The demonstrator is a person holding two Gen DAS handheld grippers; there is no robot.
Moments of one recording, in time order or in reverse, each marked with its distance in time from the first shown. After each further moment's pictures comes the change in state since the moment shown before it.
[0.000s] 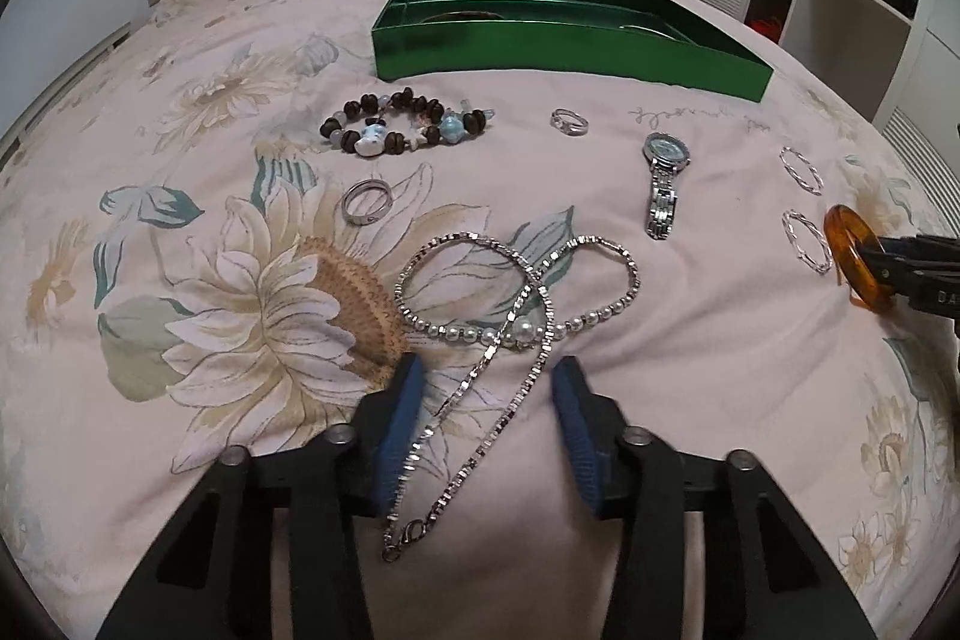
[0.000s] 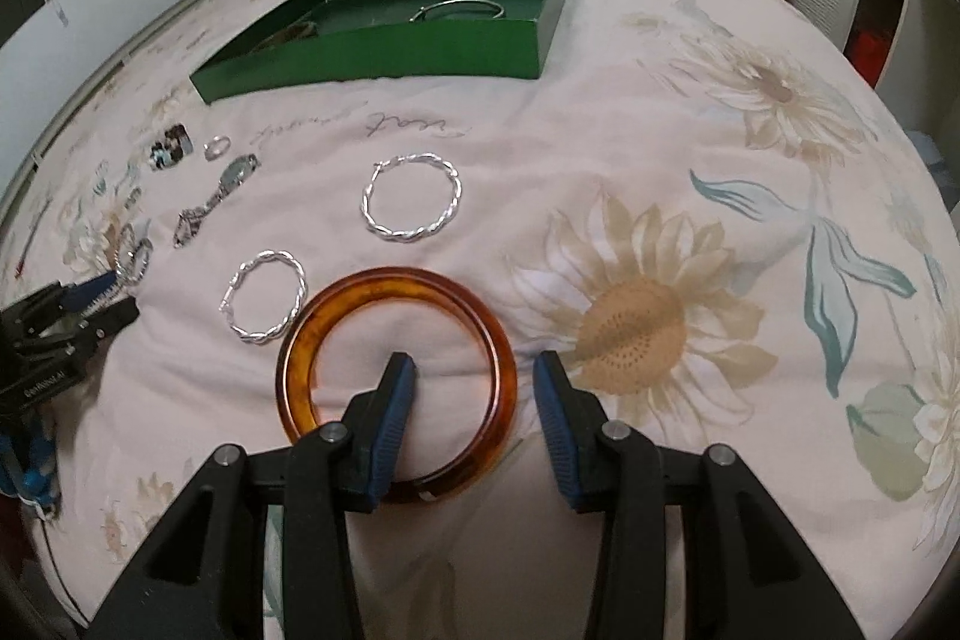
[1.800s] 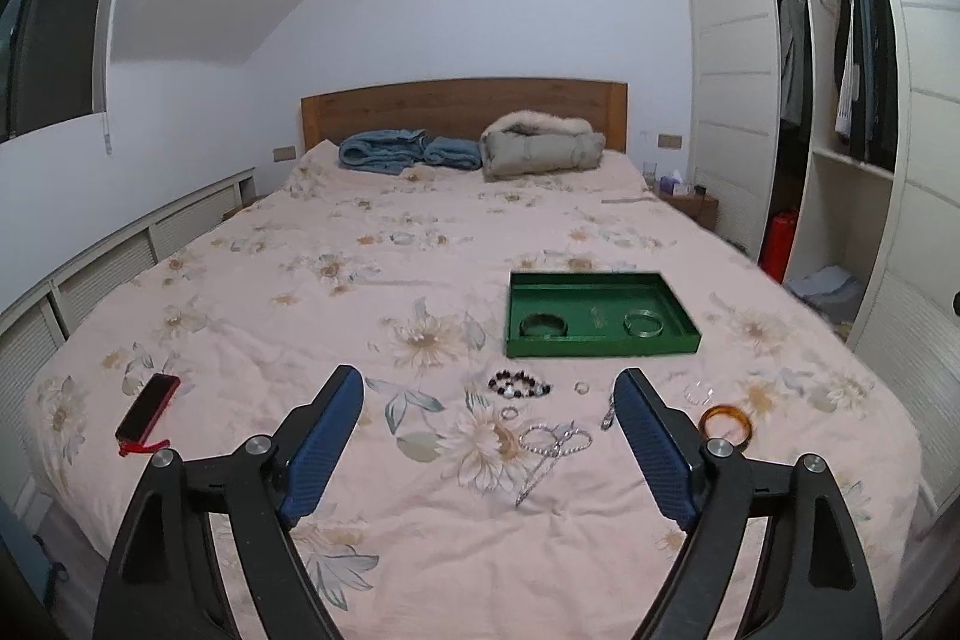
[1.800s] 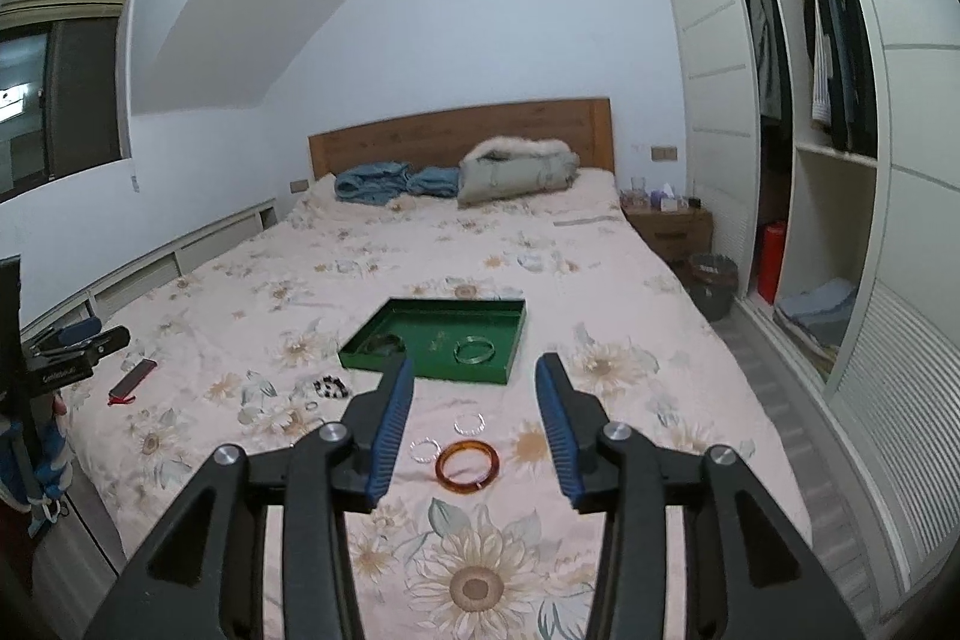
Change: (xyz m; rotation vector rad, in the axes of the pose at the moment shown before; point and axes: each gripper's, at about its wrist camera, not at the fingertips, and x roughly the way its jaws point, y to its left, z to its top) left arm -0.304 -0.001 -0.024 -0.086 -0.494 0.192; right arm -0.351 0.026 -0.081 0.031 -0.649 -0.036
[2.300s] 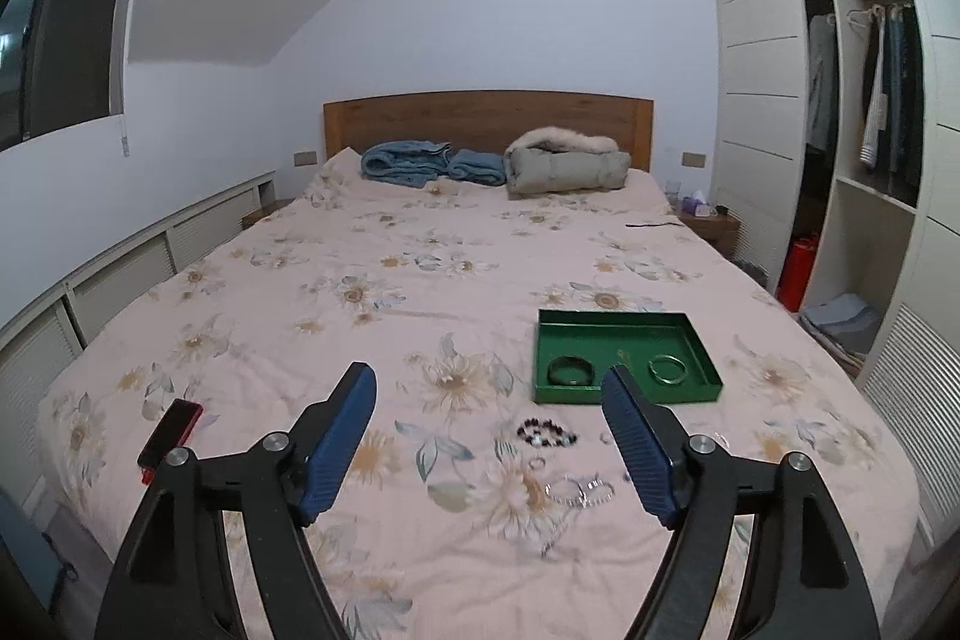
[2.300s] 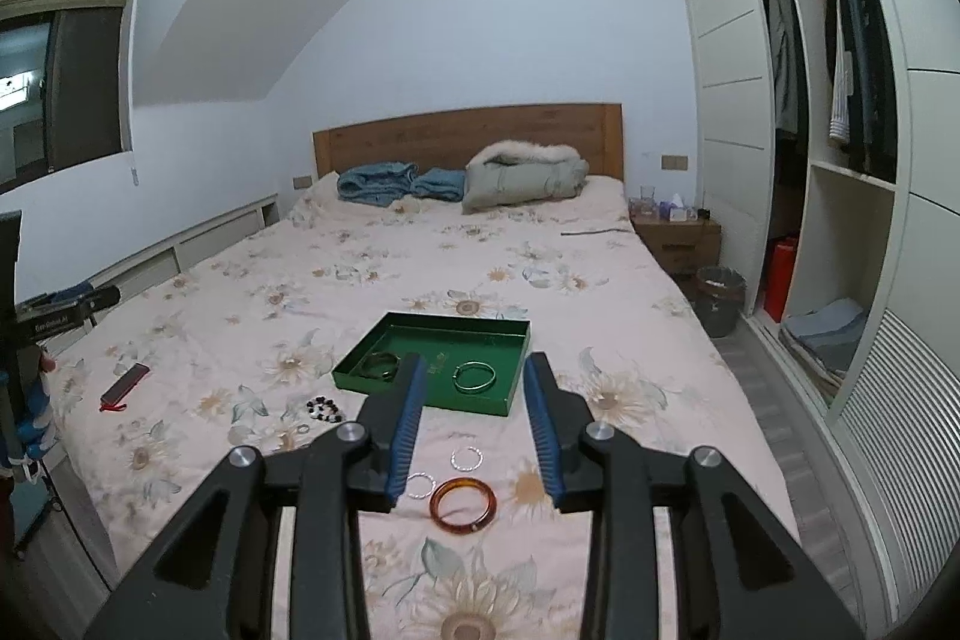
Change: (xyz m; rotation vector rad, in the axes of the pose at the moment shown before) left arm -0.012 0.032 0.064 -0.040 -0.014 0.026; right arm 0.024 0.009 0.041 -0.040 -0.010 0.015
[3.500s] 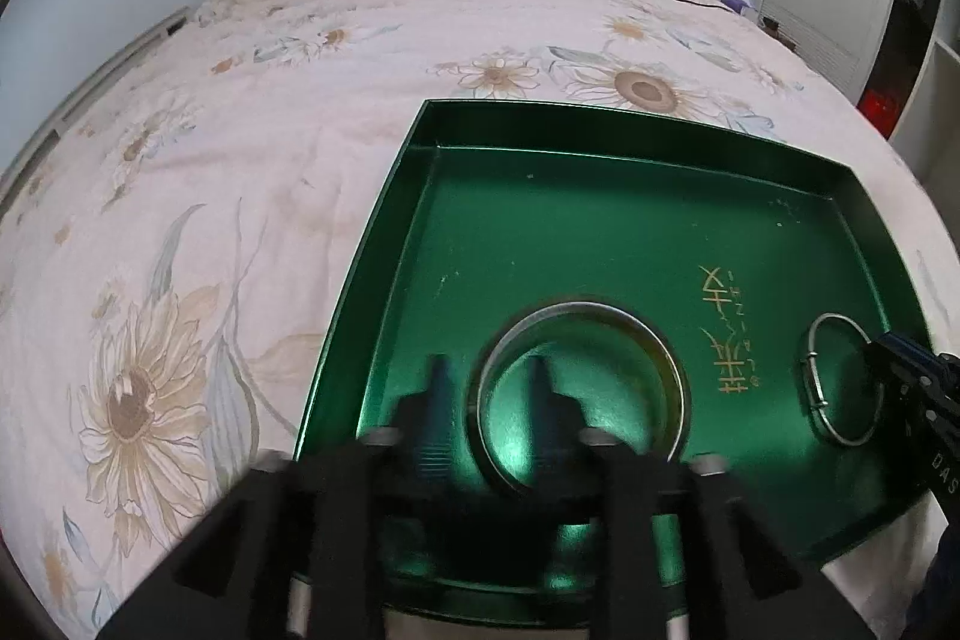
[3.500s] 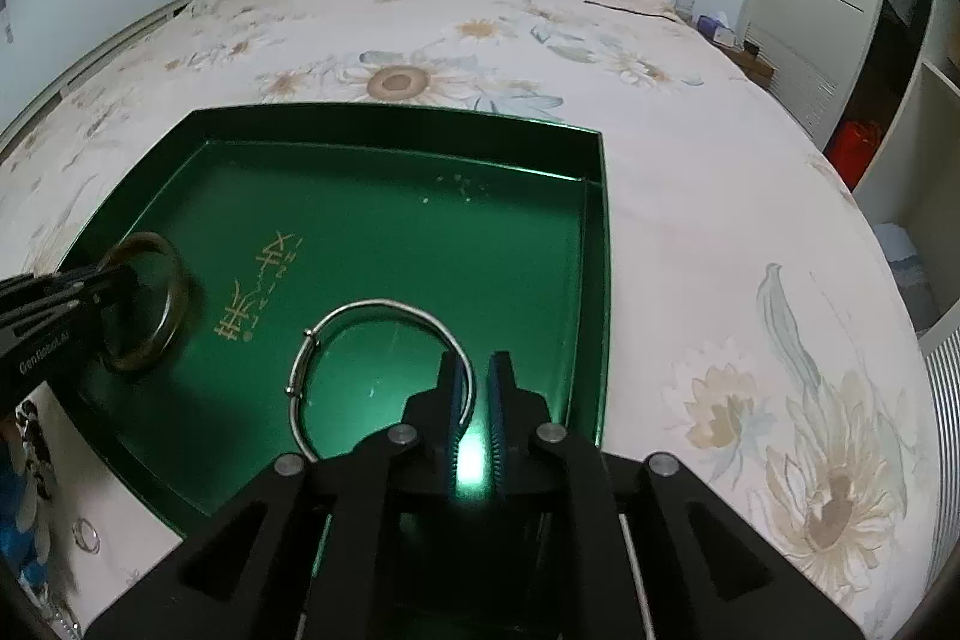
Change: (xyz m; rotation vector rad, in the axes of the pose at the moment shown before) left arm 0.488 -0.123 -0.057 0.014 0.518 -0.008; right arm 0.498 -0.018 -0.084 -0.060 0.550 -0.105
